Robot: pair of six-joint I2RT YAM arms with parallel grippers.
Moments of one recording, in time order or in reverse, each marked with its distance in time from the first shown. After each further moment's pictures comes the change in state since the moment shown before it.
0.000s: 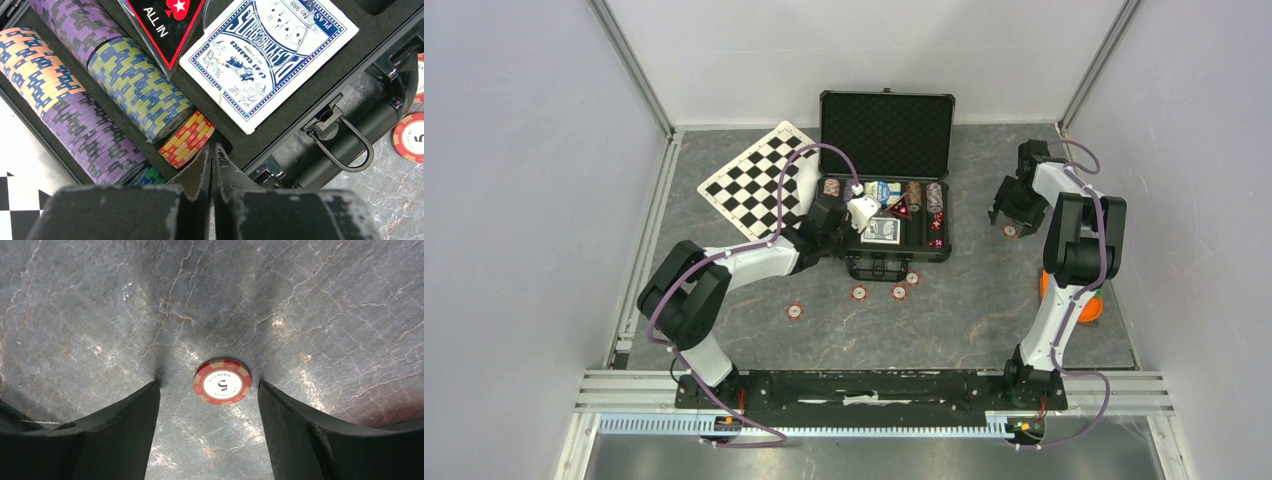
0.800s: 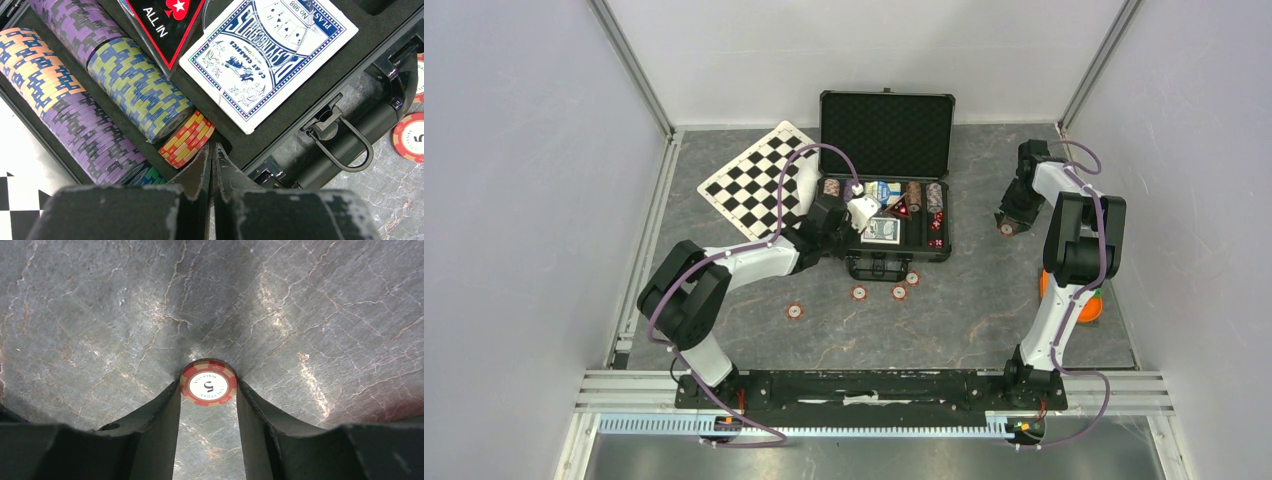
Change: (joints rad) left arm 0.000 0.000 0.000 0.000 0.000 0.000; right arm -0.001 0.010 0.010 -0.006 0.014 0.024
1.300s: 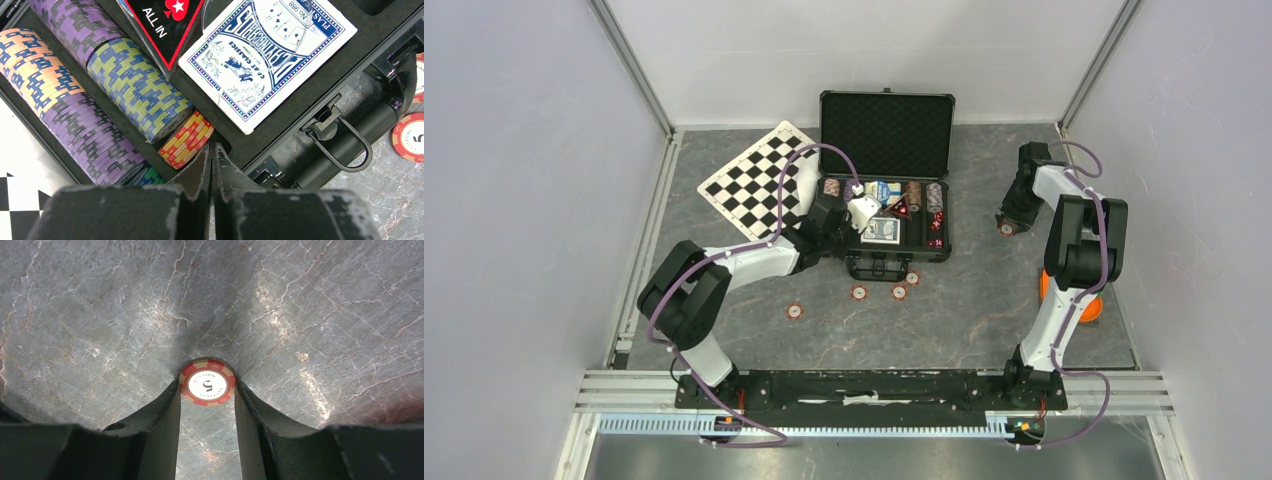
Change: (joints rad) left arm -0.002 0.000 0.000 0.000 0.000 0.000; right arm 0.000 -0.029 -0.047 0.047 0.003 0.000
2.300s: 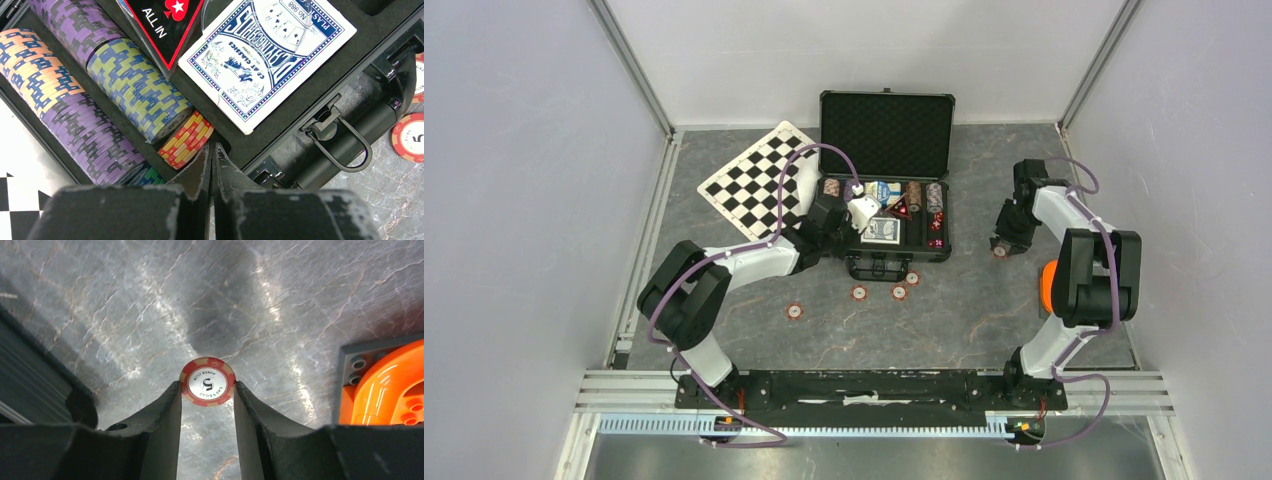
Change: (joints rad) left arm 0.000 0.000 0.000 0.001 0.000 0.000; right arm 0.051 -0.278 -0.257 -0.054 -0.070 -0.048
